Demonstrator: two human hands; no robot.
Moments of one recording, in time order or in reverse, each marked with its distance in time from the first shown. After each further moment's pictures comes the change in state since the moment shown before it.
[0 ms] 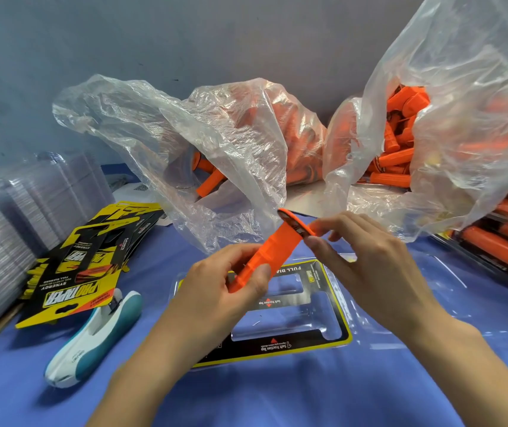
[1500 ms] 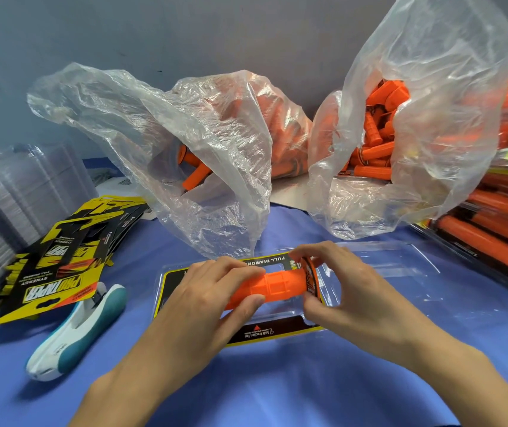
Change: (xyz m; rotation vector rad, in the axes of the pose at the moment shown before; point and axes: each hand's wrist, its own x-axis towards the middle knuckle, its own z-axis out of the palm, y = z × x) left_hand -0.020 -0.023 0.011 0.493 -0.050 0.367; right_hand -0.038 -0.008 -0.017 0.263 -0.393 0.168
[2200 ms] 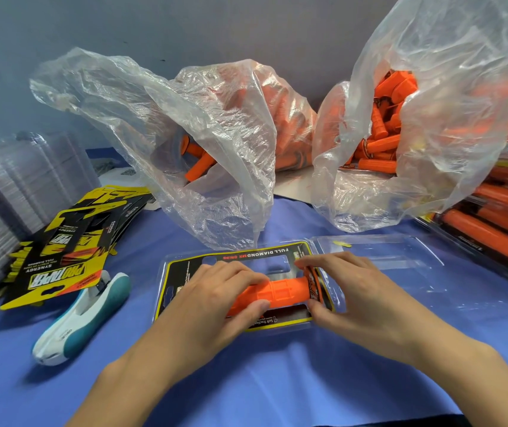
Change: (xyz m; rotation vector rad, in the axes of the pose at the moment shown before) left_hand -0.007 -0.006 0.008 0.003 -0.145 0.005; right_hand -0.010 0.018 0.006 -0.247 -0.146 0.006
